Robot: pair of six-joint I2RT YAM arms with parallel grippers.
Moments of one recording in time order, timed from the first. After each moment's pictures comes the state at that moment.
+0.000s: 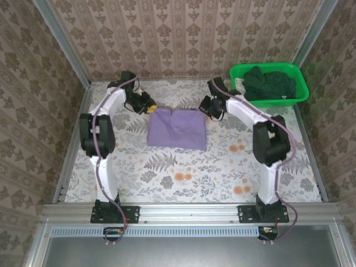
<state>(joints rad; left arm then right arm) -0.17 2.18 1.87 -0.87 0.61 -0.72 0.31 2.07 1.69 -0.63 -0.17 0.90</state>
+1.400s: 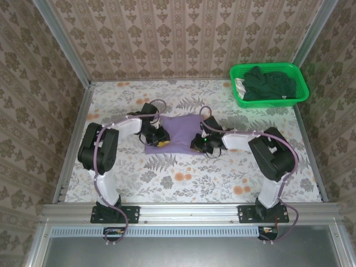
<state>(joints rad) -0.43 1.85 1.12 -0.58 0.47 -0.60 0.55 1.79 0.90 -0.13 -0.34 0.86</state>
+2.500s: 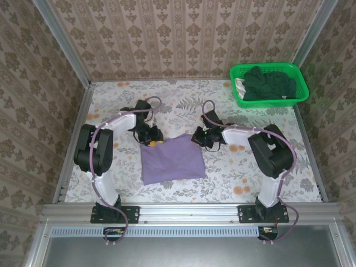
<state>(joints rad) -0.34 1.86 1.23 -0.79 0.42 -0.45 0.48 1.88 1.06 -0.16 -0.31 0.94</state>
